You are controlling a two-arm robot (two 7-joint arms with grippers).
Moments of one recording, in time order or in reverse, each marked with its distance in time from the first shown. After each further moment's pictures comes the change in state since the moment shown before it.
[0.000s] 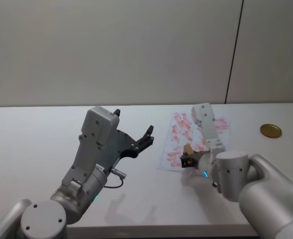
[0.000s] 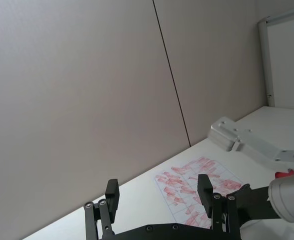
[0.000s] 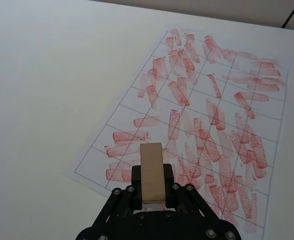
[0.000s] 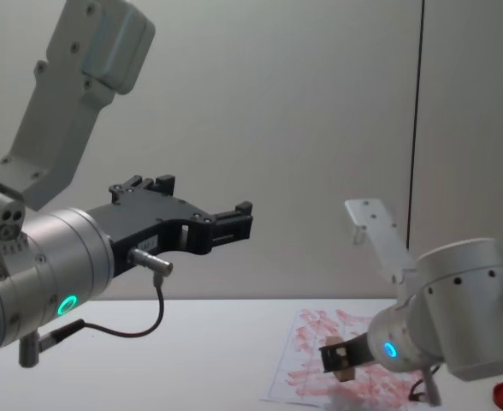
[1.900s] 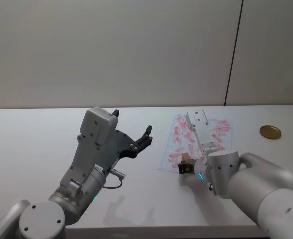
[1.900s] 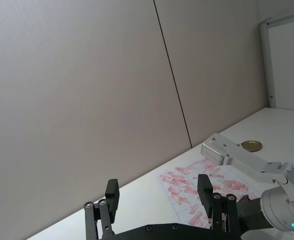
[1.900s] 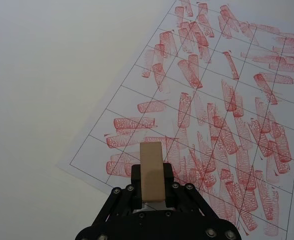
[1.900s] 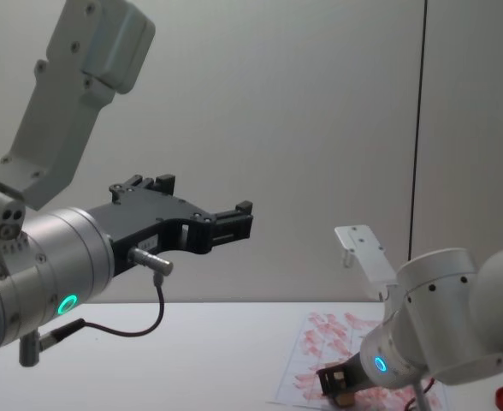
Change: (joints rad) left arm 0.000 0.000 0.000 0.000 0.000 0.000 0.000; right arm 0.254 -0.083 0.048 0.518 -0.016 -0.135 0.010
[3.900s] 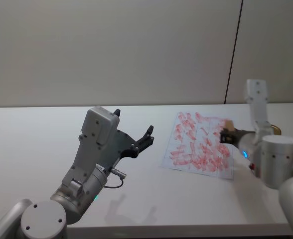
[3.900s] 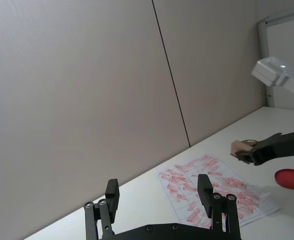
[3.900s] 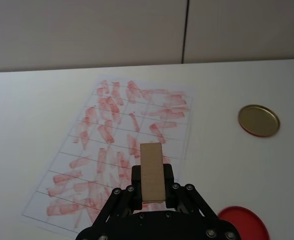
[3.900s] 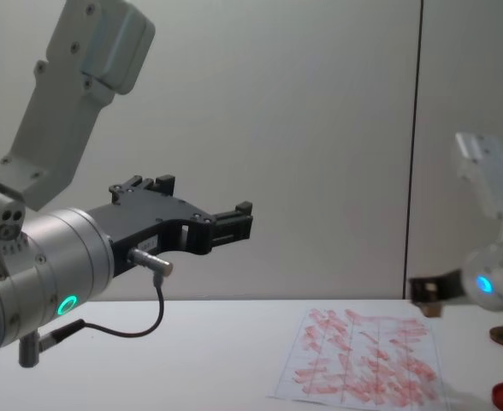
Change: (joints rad) left arm 0.000 0.000 0.000 0.000 0.000 0.000 0.000; right arm -0.381 0.148 0.163 -0.862 -0.006 0.236 -0.057
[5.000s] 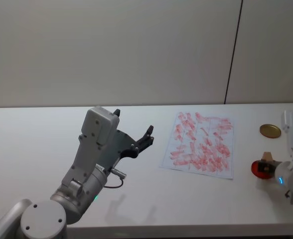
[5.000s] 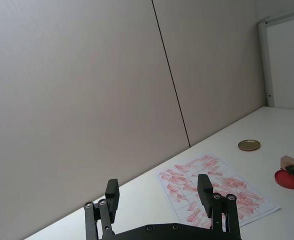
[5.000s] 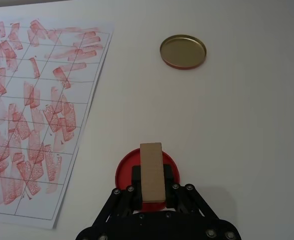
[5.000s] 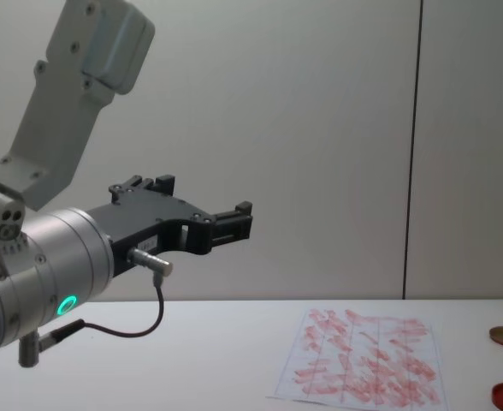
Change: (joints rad) left arm 0.000 0.000 0.000 0.000 0.000 0.000 0.000; right arm -0.059 0.083 0.108 0.060 -0.017 0.034 -0.009
